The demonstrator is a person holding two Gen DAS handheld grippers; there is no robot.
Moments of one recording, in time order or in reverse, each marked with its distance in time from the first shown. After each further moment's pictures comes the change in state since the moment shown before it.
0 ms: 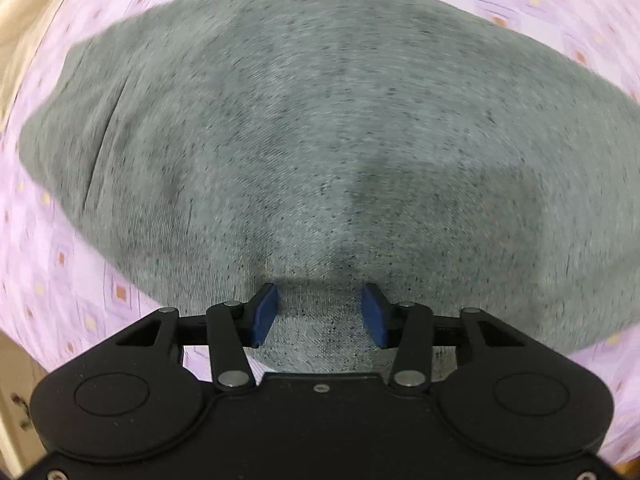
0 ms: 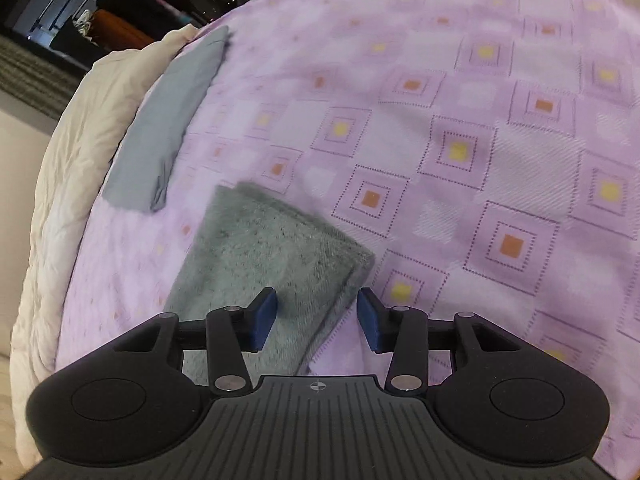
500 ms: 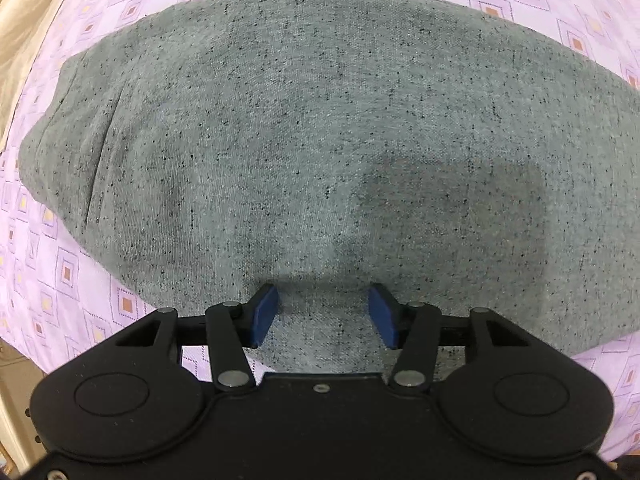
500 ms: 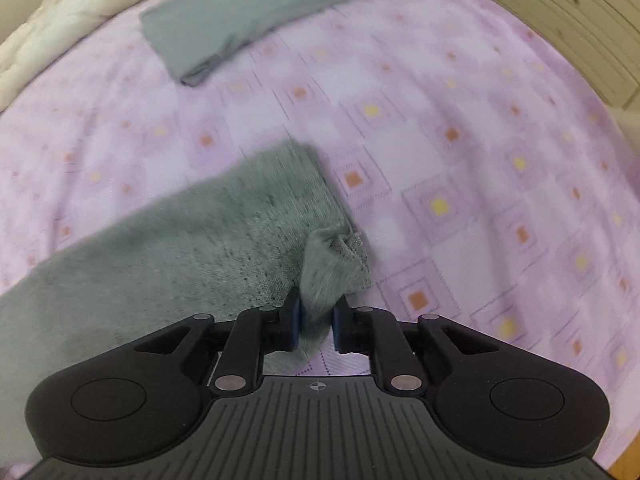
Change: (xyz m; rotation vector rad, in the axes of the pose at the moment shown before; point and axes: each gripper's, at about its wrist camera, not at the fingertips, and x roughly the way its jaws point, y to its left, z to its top) left arm 0.014 -0.014 0.009 0.070 -0.001 0.029; right arm 0.036 0.081 0.020 -0.696 0.174 -0.251
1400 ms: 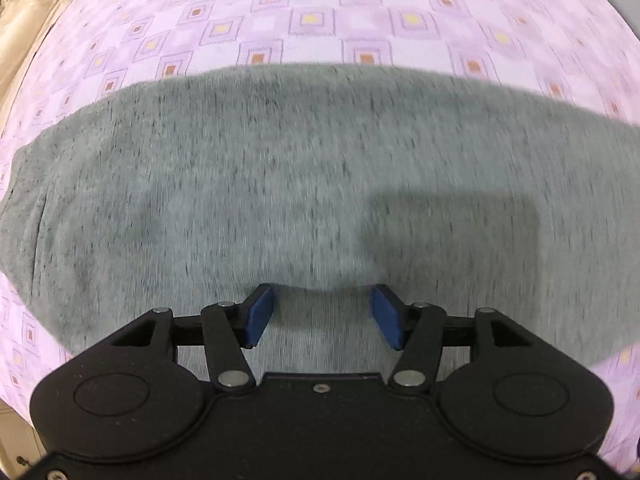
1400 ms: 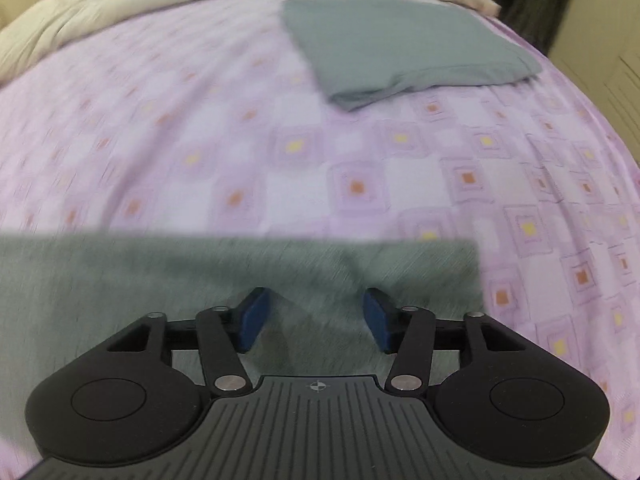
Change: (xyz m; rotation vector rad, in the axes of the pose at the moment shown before) left arm -0.021 -0.077 0.013 0.091 -0.157 -0.037; right arm 0.026 0.078 0.025 -0.359 -0.105 0.086
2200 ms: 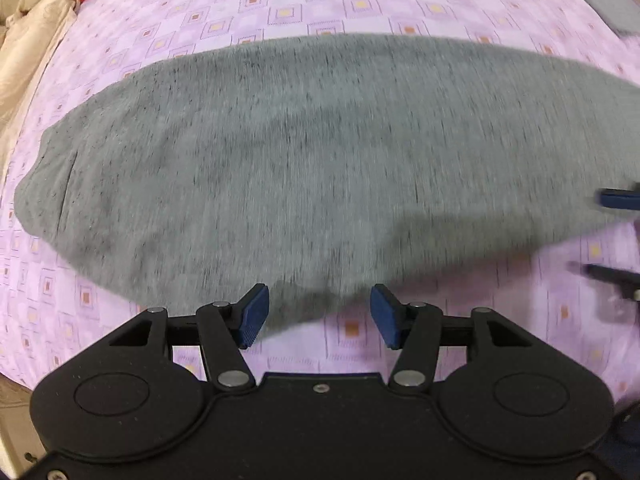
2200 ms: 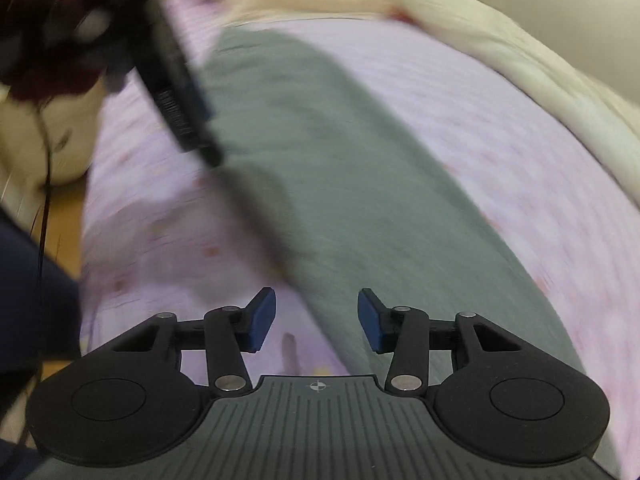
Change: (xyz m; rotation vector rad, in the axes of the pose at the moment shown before) left arm -0.055 -0.022 -0.091 0.088 -0.052 0.014; right arm -0.094 0.208 -0.151 -1.133 -0.171 0.568
